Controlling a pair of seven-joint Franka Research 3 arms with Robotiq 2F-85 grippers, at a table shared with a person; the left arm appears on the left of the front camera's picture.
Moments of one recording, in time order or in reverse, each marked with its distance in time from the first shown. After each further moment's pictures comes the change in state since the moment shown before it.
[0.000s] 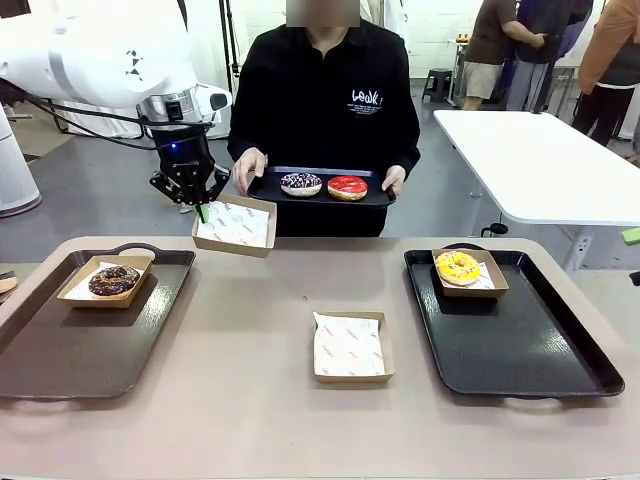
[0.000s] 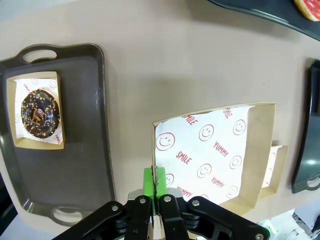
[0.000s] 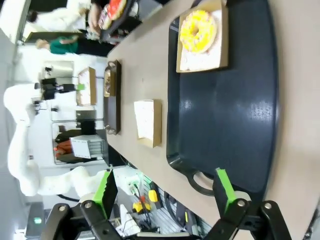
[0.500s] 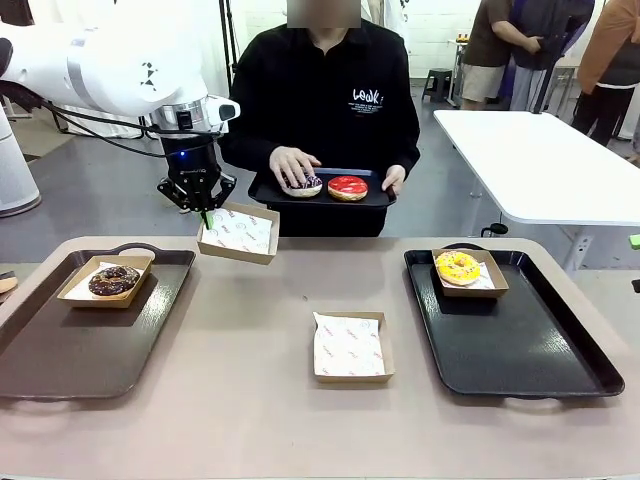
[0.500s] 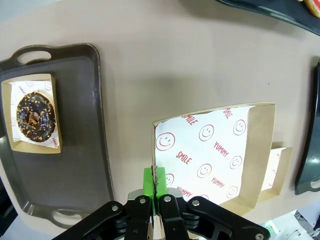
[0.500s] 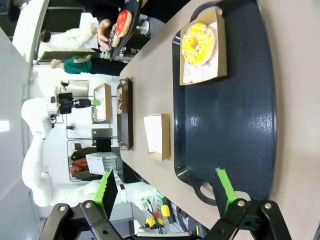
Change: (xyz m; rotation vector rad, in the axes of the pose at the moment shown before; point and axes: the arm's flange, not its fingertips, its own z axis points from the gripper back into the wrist) left arm 0.006 -0.005 -0.014 0.009 0.022 -0.010; right arm -0.009 -0.018 0.003 0.067 -0.089 -0.054
